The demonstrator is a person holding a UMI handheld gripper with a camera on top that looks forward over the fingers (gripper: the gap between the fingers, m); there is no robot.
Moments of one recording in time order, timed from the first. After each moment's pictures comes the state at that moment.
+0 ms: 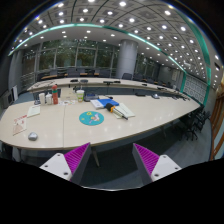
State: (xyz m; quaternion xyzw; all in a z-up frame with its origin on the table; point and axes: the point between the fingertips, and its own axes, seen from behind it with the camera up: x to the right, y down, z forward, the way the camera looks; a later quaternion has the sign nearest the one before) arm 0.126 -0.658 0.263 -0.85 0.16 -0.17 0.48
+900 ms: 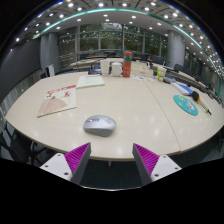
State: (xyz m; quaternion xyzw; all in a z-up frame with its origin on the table) arm -0.276 -0.382 0.005 -0.90 -0.01 -0.01 0.43
